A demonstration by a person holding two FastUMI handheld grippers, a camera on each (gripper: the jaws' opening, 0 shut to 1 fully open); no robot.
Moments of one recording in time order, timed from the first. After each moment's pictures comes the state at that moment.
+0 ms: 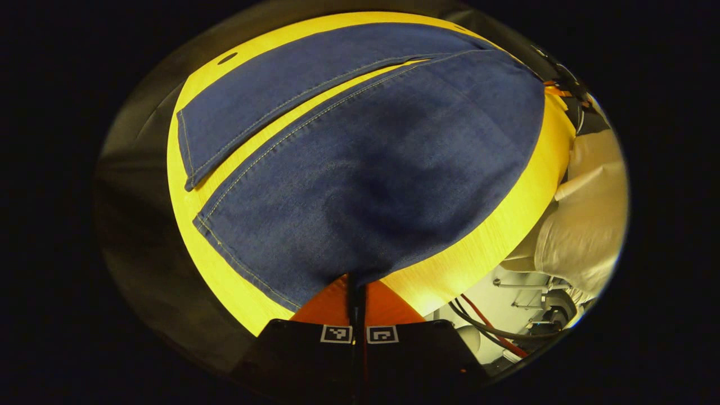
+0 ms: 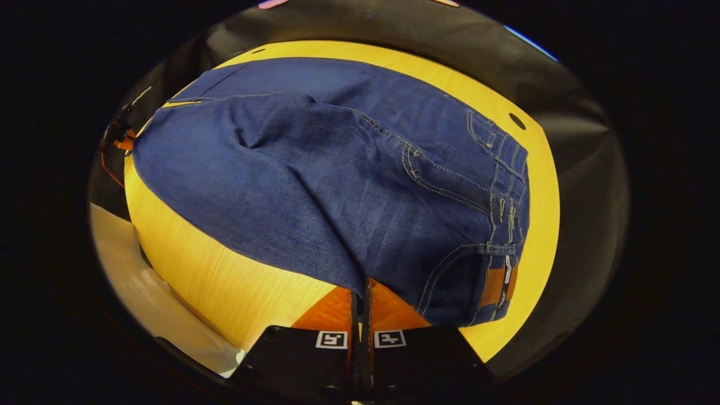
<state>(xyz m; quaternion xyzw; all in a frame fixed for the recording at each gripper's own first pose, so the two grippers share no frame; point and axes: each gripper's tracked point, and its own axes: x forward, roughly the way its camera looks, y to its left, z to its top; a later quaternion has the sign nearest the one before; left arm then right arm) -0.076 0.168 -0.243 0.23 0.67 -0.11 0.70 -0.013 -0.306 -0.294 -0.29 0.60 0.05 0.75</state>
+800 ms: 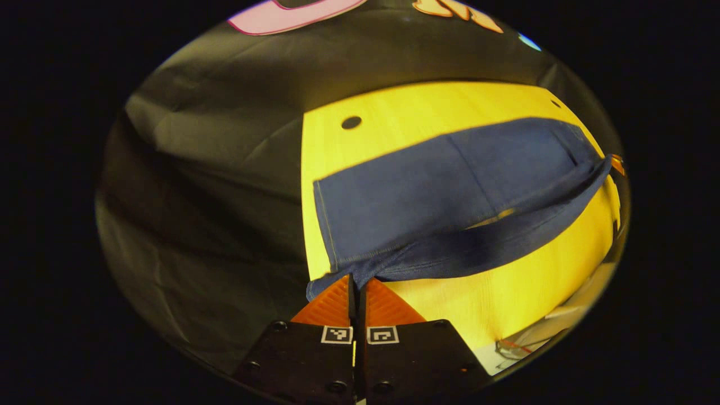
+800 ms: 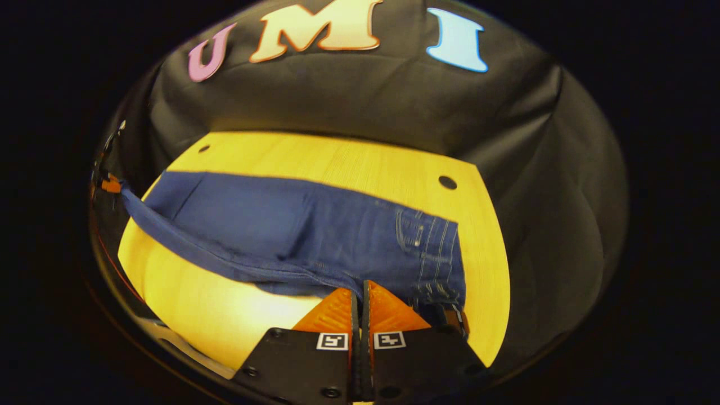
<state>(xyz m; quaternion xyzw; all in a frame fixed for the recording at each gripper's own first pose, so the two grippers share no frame) 0.121 0.171 -0.086 0.22 0.52 0.10 0.82 0.140 -0.262 -0.177 -0.18 0.43 -0.04 0.88</state>
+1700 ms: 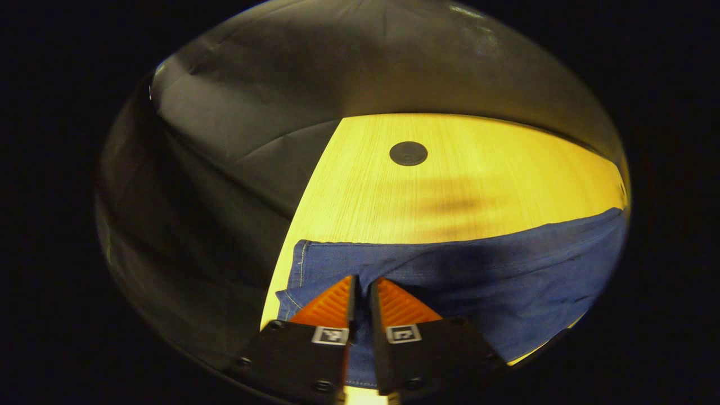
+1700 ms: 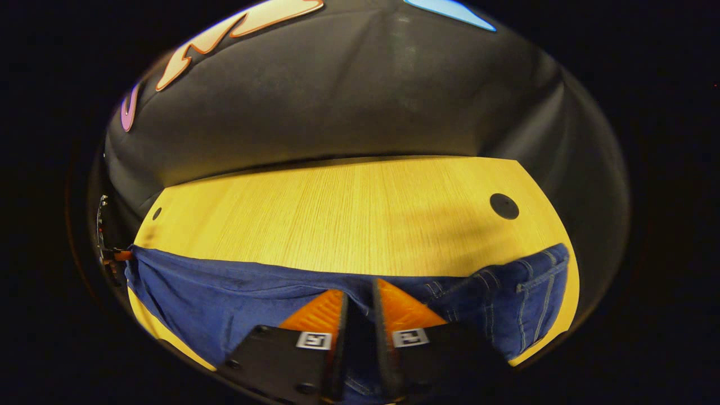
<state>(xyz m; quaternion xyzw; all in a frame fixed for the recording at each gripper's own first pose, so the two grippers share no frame) 0.292 0.222 -0.174 0.12 0.42 0.23 0.87 0.326 -0.278 -0.282 -0.09 0.42 -0.07 0.90</state>
